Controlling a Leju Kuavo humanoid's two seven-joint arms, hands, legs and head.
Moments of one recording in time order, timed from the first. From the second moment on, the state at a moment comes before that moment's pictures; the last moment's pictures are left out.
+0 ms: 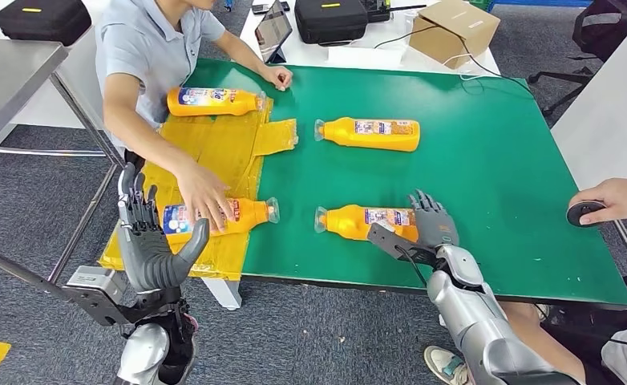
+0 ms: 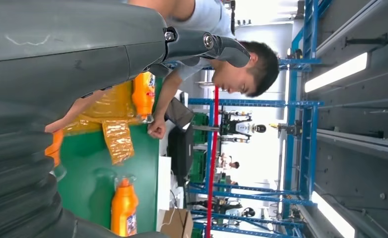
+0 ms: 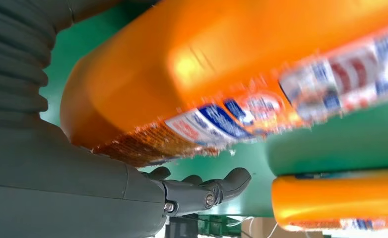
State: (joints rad) left arm -0.01 -0.22 -0.27 -1.68 -0.01 0.38 -0.52; right arm -0.58 -0.01 0.21 -0.53 1.05 -0.25 -0.02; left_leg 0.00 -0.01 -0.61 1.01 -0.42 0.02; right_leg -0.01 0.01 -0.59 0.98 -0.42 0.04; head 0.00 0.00
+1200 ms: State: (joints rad) left arm 0.09 -0.22 -0.43 -1.54 0.09 0.01 -0.45; right arm -0.25 0.17 0.17 -1.19 0.39 -0.18 -0.46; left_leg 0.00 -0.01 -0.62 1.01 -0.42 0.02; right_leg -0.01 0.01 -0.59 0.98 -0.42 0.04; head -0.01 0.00
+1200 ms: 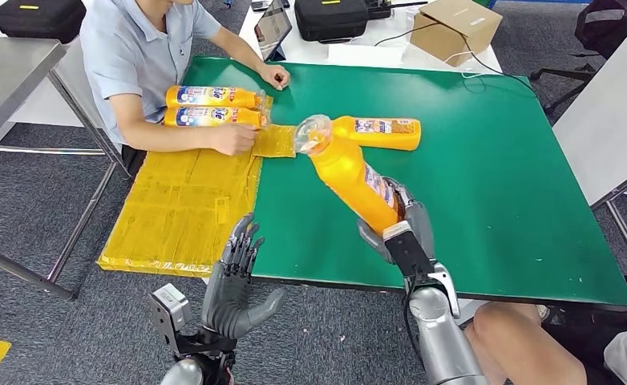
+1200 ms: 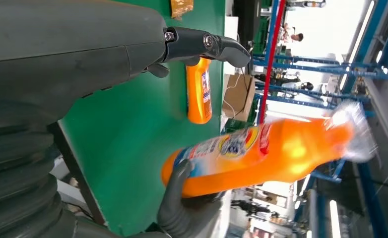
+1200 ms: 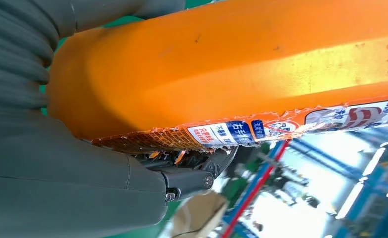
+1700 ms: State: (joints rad) left arm 0.05 -0.23 -0.42 -1.55 0.10 0.05 -0.44; right arm -0.22 0.21 0.45 -1.16 0.52 -0.17 -0.46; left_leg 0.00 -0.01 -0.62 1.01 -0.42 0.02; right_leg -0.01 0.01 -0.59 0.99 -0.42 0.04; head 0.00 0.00
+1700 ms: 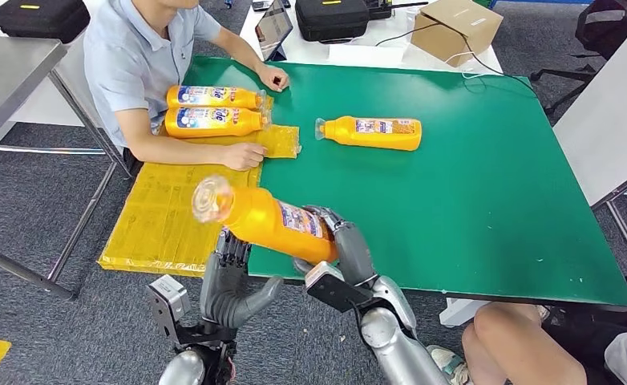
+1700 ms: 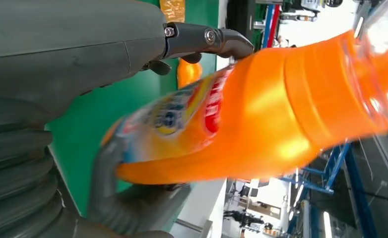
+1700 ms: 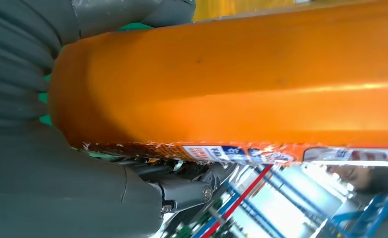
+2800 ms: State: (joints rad) left arm -0.01 -0.25 -0.39 -1.52 0.20 0.06 -0.38; right arm -0.24 0.23 0.60 -1.11 0.49 -0.19 -0.45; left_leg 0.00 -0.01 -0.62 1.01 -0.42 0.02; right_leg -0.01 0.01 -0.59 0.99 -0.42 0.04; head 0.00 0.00
